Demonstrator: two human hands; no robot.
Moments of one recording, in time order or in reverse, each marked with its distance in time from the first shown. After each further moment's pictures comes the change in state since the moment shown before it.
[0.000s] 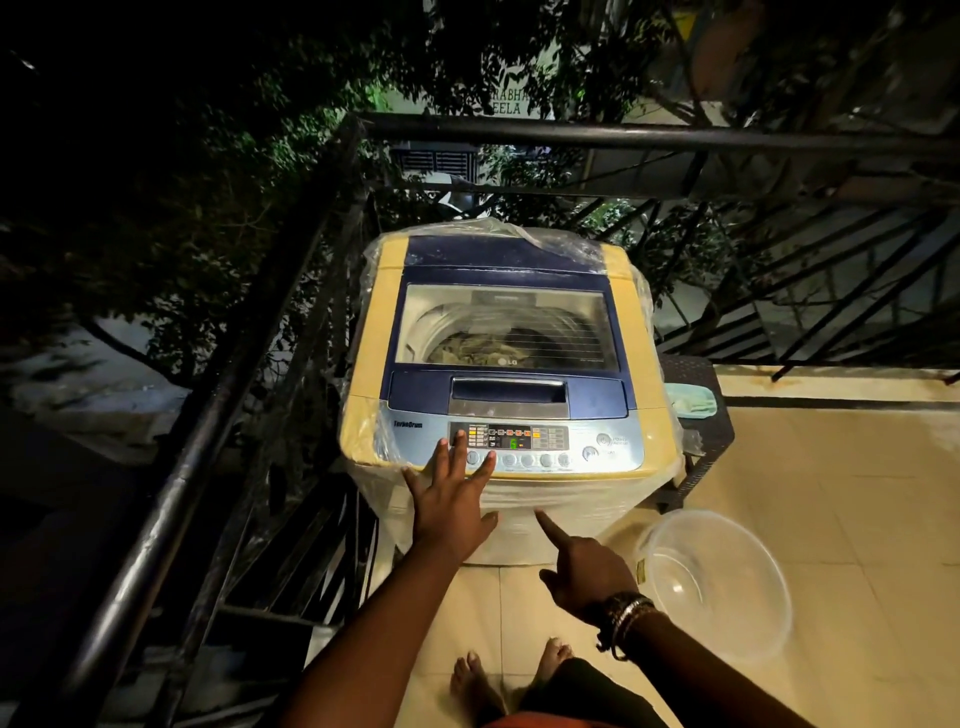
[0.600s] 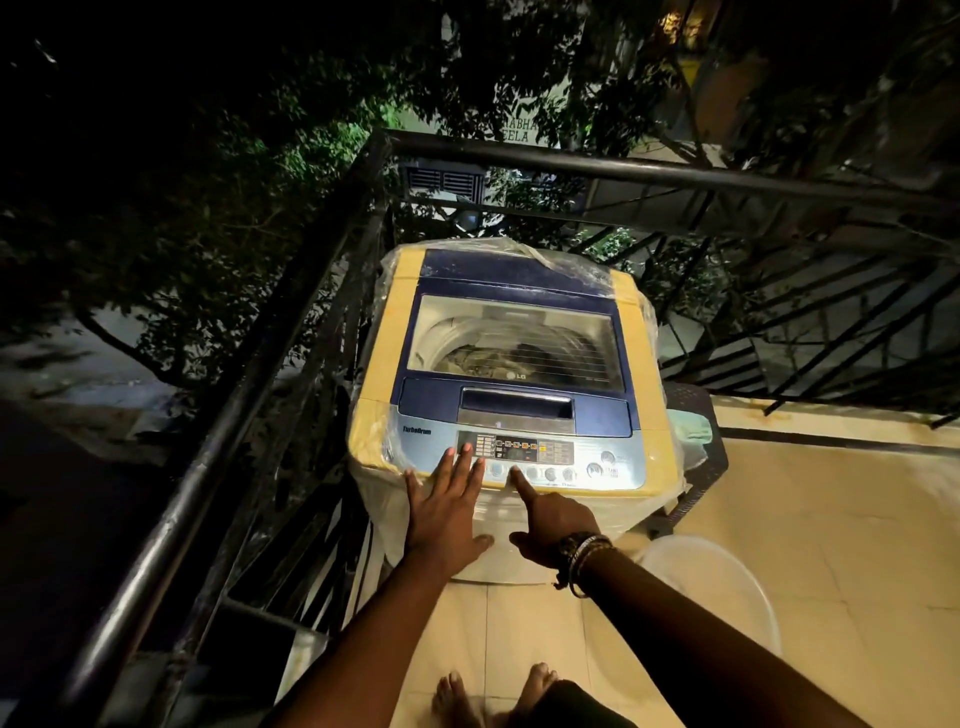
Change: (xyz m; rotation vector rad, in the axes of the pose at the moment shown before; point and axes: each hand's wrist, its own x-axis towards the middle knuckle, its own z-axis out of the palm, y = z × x) left_hand -0.007 -0.020 0.013 -0.008 0.033 0.059; right_hand 0.047 -0.061 -0.059 -0.201 -0.046 0.006
